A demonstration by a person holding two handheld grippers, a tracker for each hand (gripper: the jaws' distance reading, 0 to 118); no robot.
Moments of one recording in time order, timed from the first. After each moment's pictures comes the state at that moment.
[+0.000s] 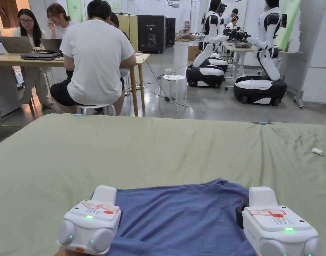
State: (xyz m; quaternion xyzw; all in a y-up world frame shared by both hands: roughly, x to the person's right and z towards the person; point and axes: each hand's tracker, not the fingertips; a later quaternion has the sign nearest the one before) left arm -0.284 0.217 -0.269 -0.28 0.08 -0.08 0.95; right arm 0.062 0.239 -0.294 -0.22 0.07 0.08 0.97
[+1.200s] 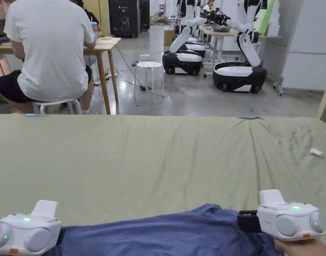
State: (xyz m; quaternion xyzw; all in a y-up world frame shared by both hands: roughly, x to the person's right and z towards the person) left arm -0.336 0.163 -0.489 -0.41 0.09 -0.08 0.90; right arm 0.151 0.145 -0.576 -0.39 0.04 0.09 0.92
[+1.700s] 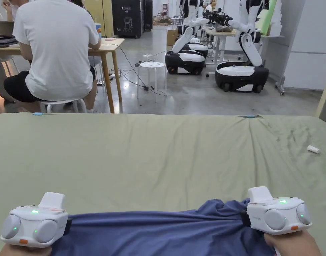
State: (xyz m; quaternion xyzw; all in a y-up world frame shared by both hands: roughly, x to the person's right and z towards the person) left arm -0.351 0.178 -0.460 -0.39 0.09 -0.08 0.91; right arm 0.136 0.175 -0.525 -0.38 0.07 0.11 0.92
